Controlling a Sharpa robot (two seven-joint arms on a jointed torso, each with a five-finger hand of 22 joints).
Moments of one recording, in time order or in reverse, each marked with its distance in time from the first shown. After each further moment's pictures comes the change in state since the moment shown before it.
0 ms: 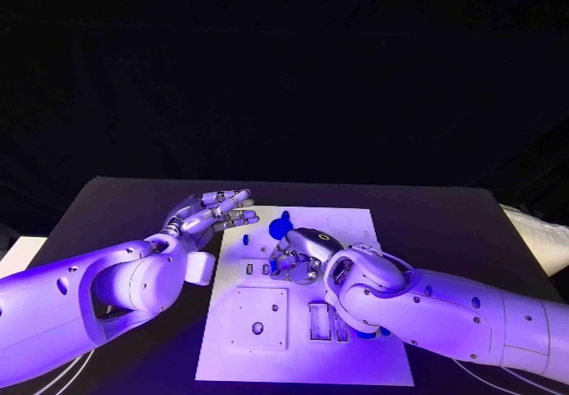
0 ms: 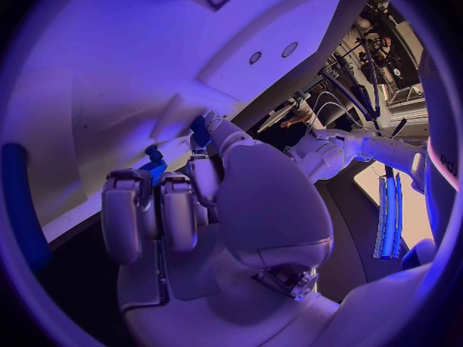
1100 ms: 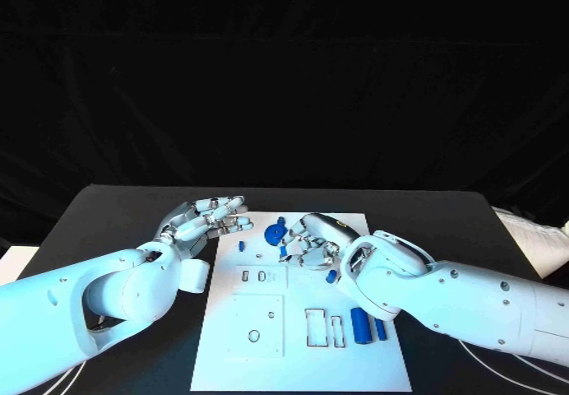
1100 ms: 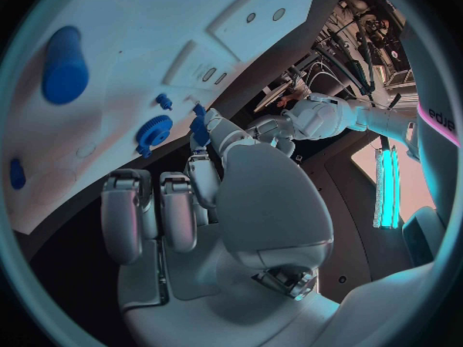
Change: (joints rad) left arm 0.000 -0.002 0.000 -0.002 0.000 -0.004 0.000; left_hand 0.000 0.000 0.000 0.000 0.000 0.000 0.000 0.000 0.000 0.000 0.000 0.000 0.000 0.000 0.000 0.000 -0.001 0.000 0.000 0.000 0.000 0.000; right arm 0.052 -0.101 0.014 0.050 0.148 -0.044 0.099; right_hand 0.011 -0.010 0.001 0.000 -0.006 0.004 0.004 0.007 0.000 0.004 0.004 0.014 -0.003 0.000 0.000 0.004 0.000 0.000 0.000 0.000 0.000 0.000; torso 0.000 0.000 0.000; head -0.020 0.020
